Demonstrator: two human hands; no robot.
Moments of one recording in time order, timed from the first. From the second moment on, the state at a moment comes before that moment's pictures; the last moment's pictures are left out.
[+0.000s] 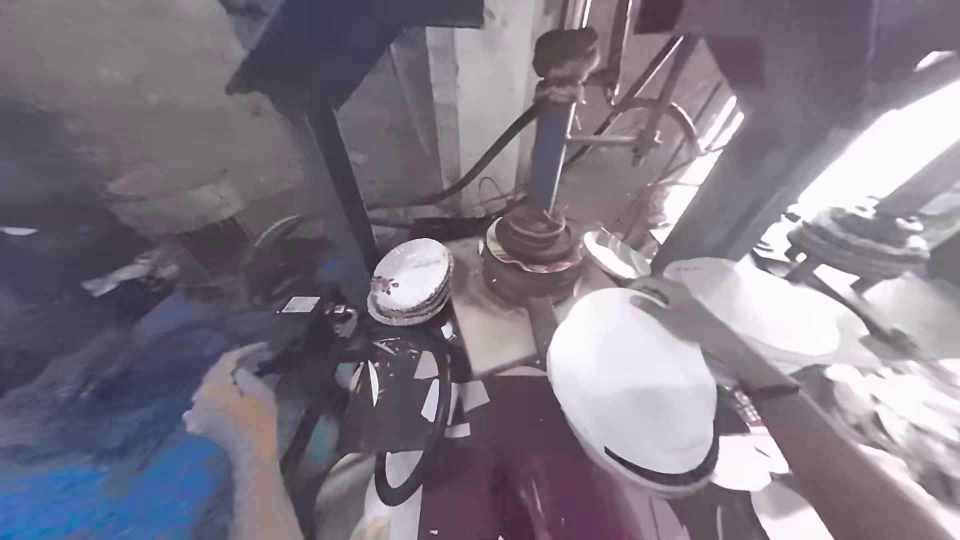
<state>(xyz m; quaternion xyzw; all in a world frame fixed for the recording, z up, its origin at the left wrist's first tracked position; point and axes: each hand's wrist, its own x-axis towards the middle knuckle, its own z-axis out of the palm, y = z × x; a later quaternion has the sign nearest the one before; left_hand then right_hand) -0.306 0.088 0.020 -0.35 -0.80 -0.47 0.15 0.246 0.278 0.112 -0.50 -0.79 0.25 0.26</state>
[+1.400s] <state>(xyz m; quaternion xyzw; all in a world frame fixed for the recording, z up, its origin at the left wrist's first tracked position) 0.027 0.121 0.022 -0.48 -0.48 -0.63 -0.38 0.269 0.127 0.080 -0.61 -0.69 0.14 0.36</state>
